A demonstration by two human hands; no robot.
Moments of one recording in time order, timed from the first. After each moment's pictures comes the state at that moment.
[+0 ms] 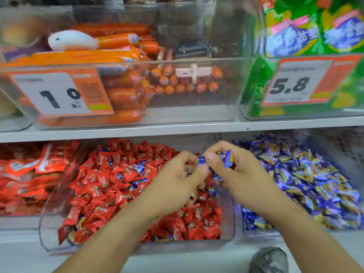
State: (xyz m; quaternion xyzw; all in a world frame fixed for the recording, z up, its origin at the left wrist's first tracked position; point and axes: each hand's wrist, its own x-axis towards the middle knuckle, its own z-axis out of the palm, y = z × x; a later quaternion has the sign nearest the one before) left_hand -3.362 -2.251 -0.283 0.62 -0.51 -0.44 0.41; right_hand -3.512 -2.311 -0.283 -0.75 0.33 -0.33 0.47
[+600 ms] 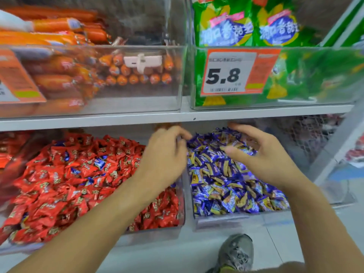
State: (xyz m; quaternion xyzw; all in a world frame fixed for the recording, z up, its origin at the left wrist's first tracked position) left_hand -3.412 -2.303 -0.294 0.66 -0.66 -0.09 0.35; right_hand -3.639 -2.372 -0.298 -0.77 0.47 -0.30 0.32
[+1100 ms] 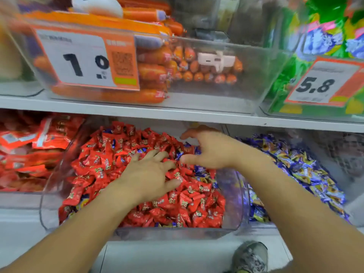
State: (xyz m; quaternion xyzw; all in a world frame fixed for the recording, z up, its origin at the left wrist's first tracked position) left_hand -3.284 -2.250 -0.337 0.72 -0.69 -0.12 -0.06; right_hand -3.436 -2.357 -0.276 -0.93 0.34 0.04 0.15
